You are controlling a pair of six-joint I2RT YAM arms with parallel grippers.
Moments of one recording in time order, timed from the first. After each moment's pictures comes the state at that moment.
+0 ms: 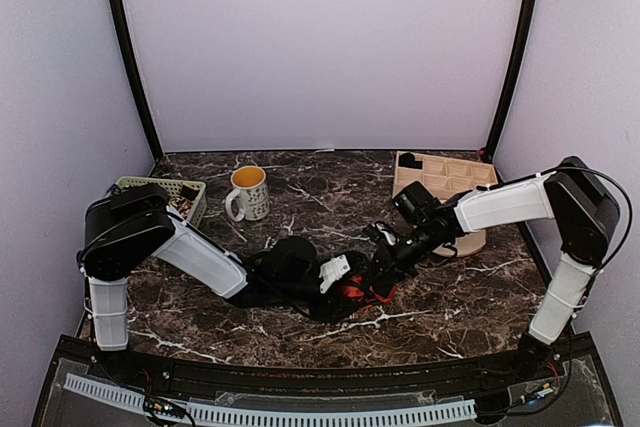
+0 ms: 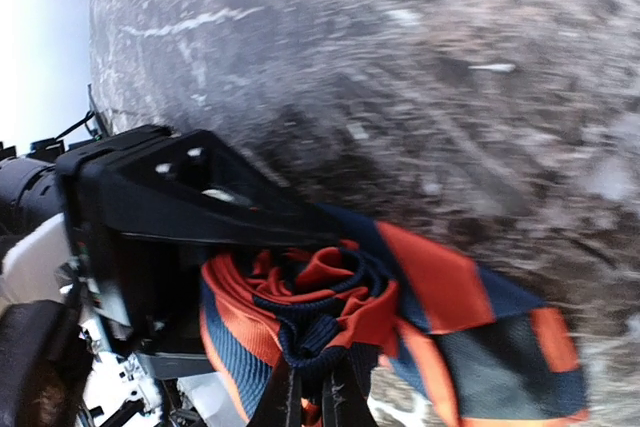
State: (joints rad) left arm -1.06 2.01 0.91 0.51 0.24 0.08; right arm 0.68 1.76 0.96 -0.37 -0.72 0.50
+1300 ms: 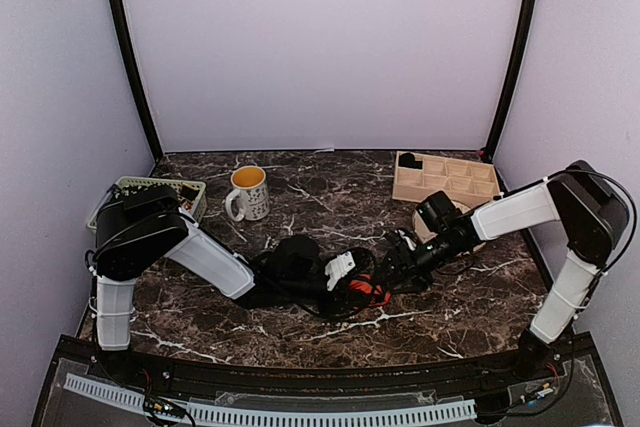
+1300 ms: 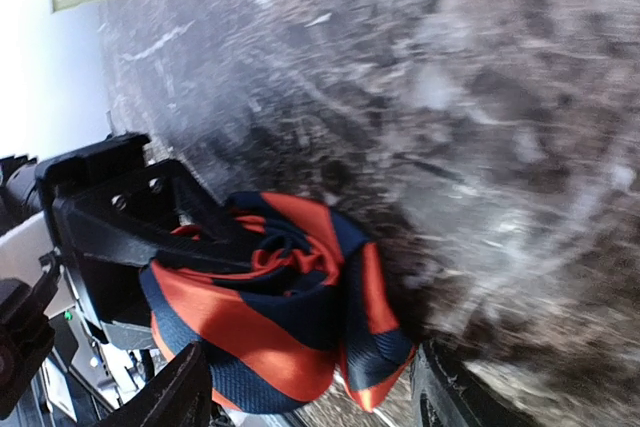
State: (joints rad) left arm -1.06 2.08 0.94 0.63 0.31 0.08; right arm 0.55 1.72 0.80 -0.27 -0.82 0.53
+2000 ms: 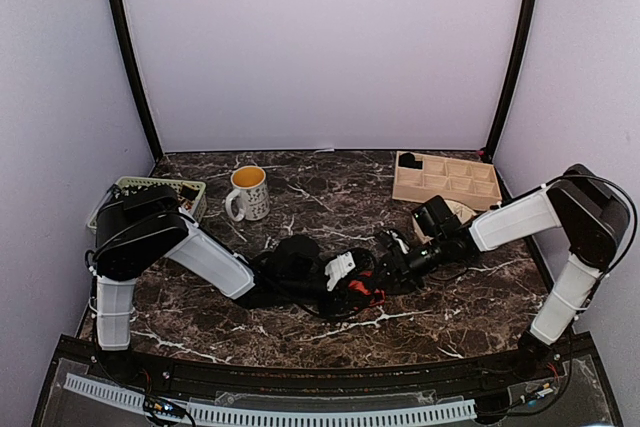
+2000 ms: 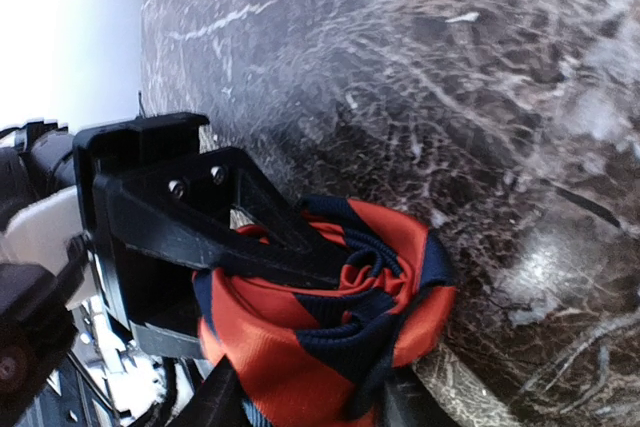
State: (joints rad) left arm -1.06 2.08 0.94 0.63 0.31 0.09; right arm 0.62 1.70 0.72 -0.04 -0.87 0.61
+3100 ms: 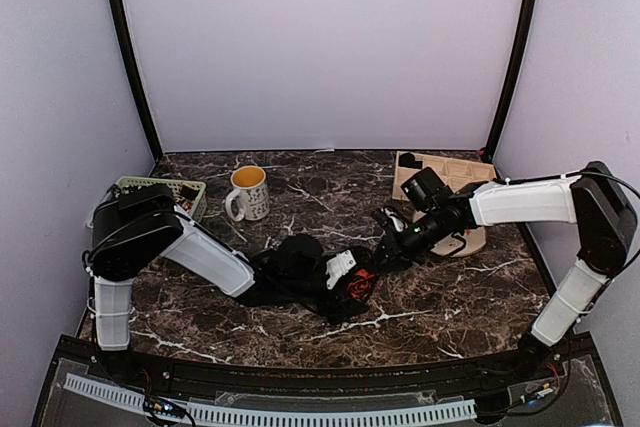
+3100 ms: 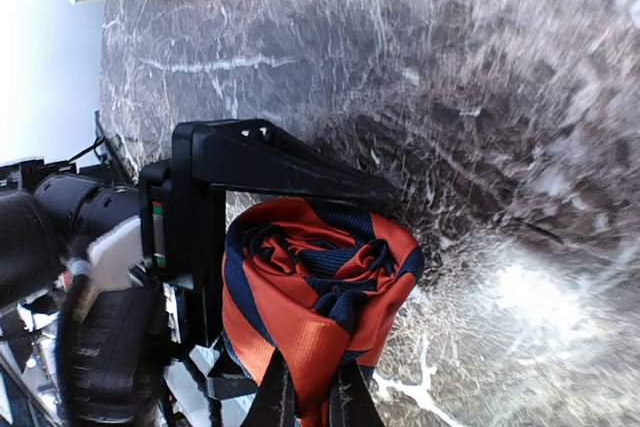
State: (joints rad) left arm -1.06 2.06 0.97 0.53 0.22 0.06; right arm 0.66 1.64 0.96 -0.40 -0.68 0.54
